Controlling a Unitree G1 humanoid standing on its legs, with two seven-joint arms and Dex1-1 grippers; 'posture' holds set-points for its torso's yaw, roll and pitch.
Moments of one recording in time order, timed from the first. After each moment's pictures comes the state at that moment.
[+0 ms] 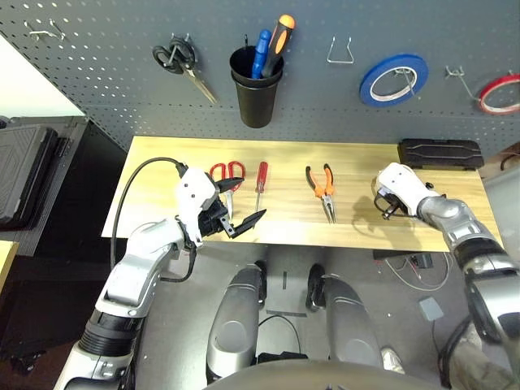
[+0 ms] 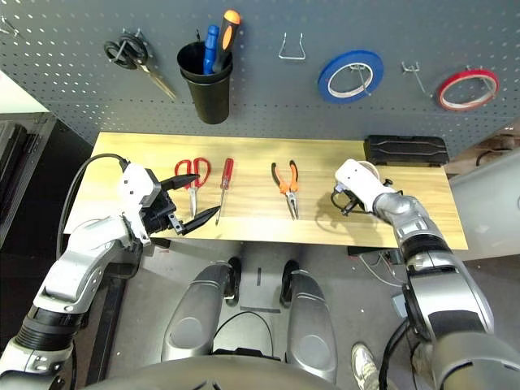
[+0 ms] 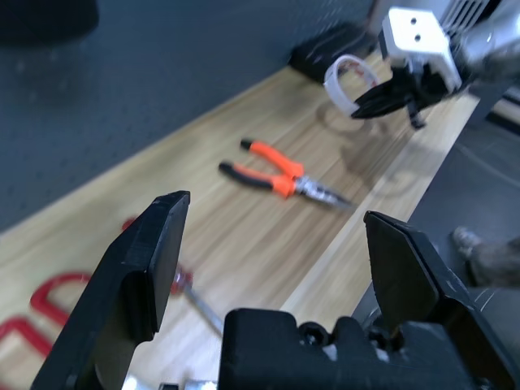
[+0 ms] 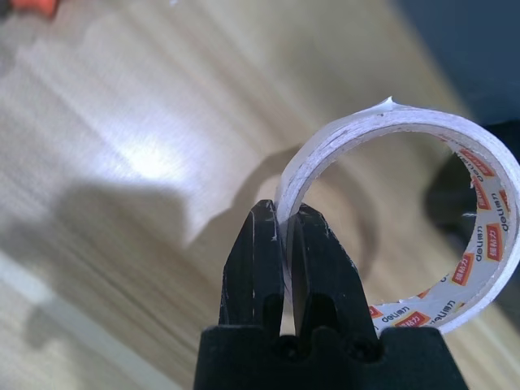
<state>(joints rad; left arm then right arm) -0.12 0.51 -0.09 -0.27 -0.28 0.19 -0.78 -0.44 -0.55 0.04 0.84 -0.18 -0.23 0.43</state>
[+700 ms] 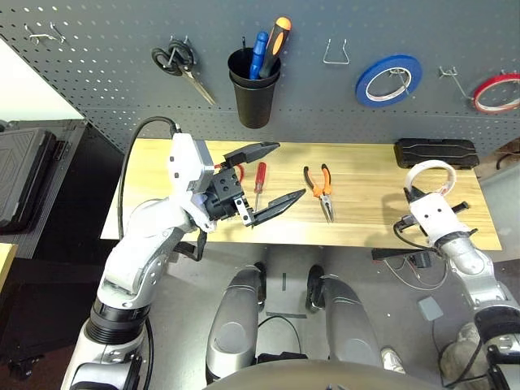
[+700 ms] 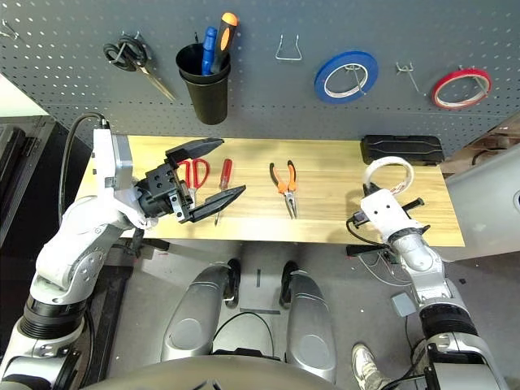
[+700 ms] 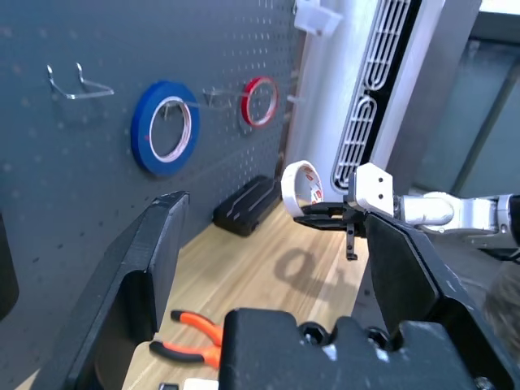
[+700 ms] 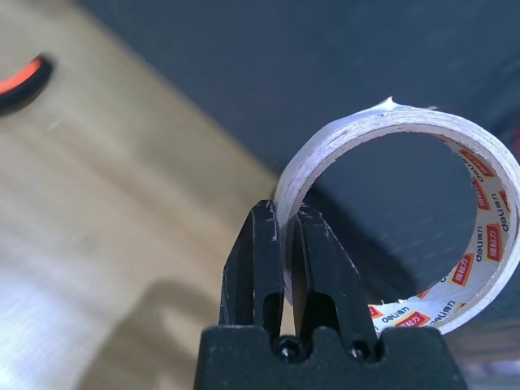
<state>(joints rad) -0.25 0.44 -0.08 -0.52 -0.49 0.30 -0.77 -0.14 -0.54 -0.11 0.61 -0.16 -0.61 0.10</state>
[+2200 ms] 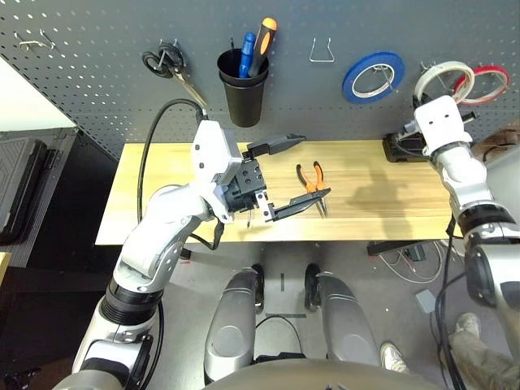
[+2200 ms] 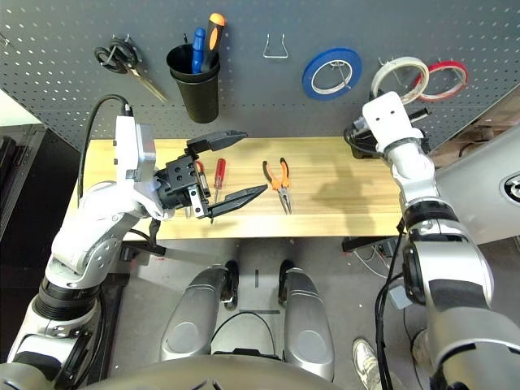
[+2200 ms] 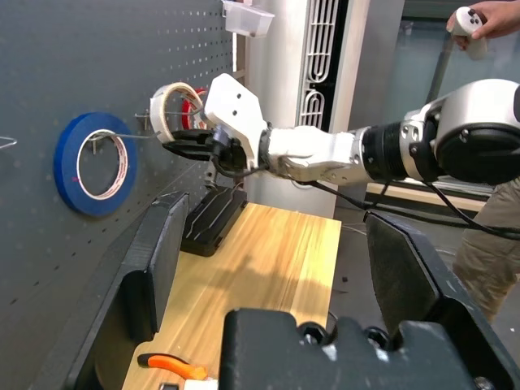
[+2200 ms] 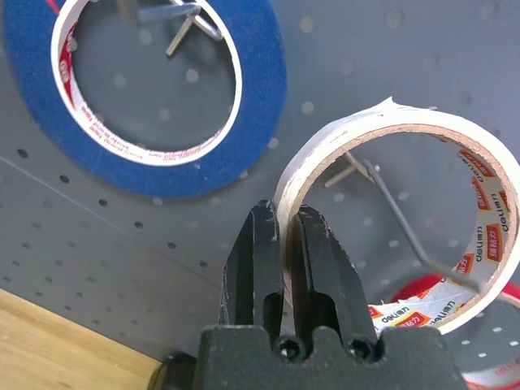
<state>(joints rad) -0.35 0.44 -0.18 -0.49 -0.44 0.31 -0.78 -0.87 -0.54 -0.05 1.19 -0.20 -0.61 0.07</state>
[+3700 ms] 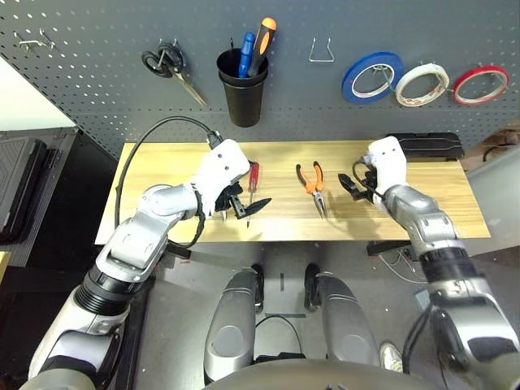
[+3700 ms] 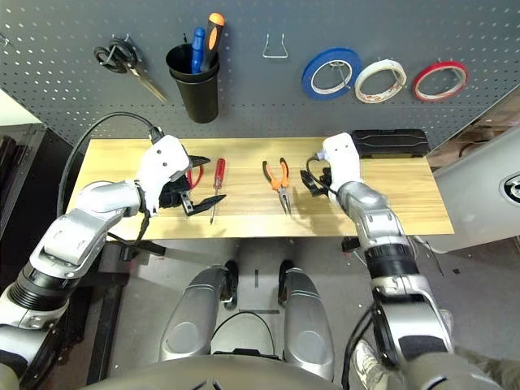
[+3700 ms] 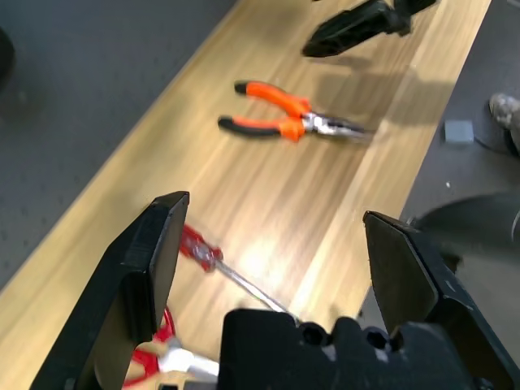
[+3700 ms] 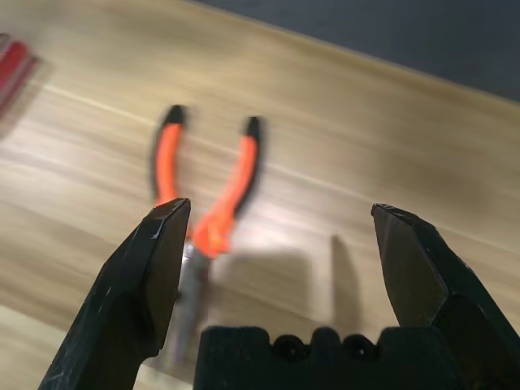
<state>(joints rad) -0.37 0.67 -0.29 -0.34 -0.09 0.58 -0.75 -0.61 -0.25 0.00 0.50 0.10 0.57 0.36</state>
